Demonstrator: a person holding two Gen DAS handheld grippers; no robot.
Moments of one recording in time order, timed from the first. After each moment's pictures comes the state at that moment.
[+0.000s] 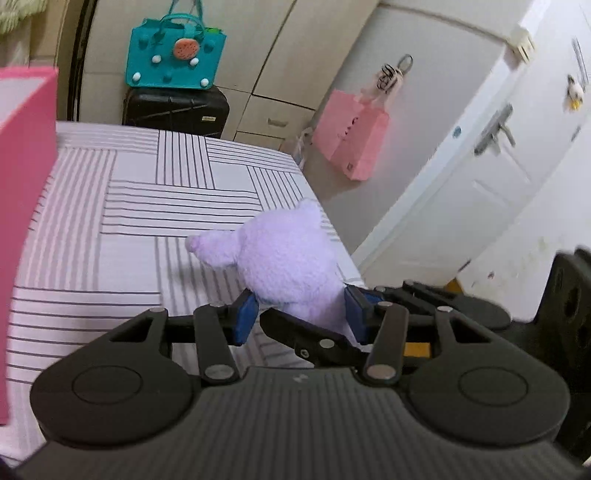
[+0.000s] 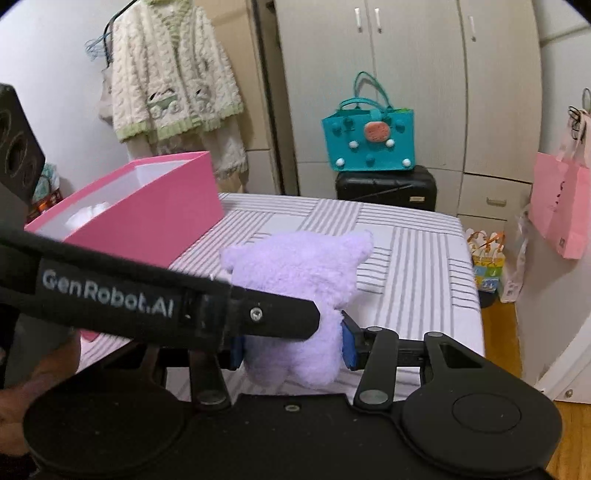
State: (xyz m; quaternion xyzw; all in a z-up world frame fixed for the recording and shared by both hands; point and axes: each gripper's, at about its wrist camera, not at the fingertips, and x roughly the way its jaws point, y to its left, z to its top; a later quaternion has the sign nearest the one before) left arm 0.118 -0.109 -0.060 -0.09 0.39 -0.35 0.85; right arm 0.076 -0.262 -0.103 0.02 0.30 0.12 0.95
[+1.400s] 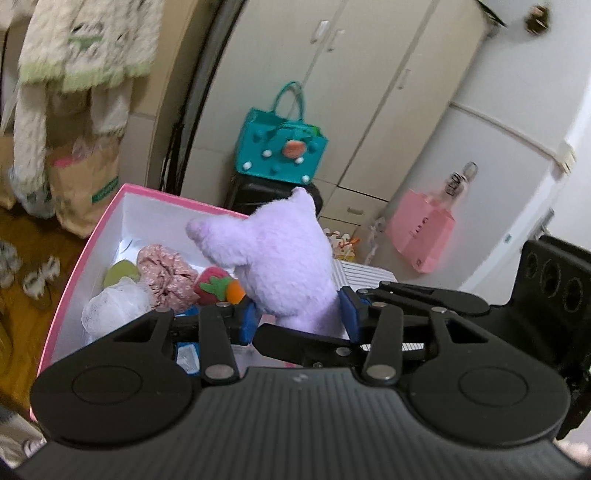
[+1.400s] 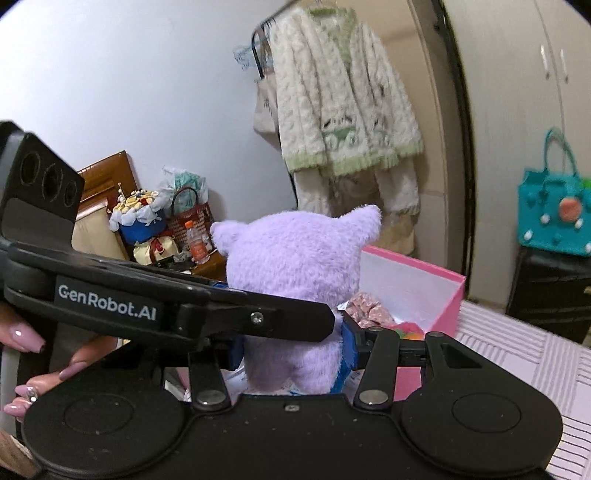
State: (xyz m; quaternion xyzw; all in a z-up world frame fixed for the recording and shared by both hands) left arm 0.173 0.101 0.036 -0.16 0.33 -0.24 0.90; right arm 0.172 -0.092 -0.001 0.02 0.26 0.36 0.89
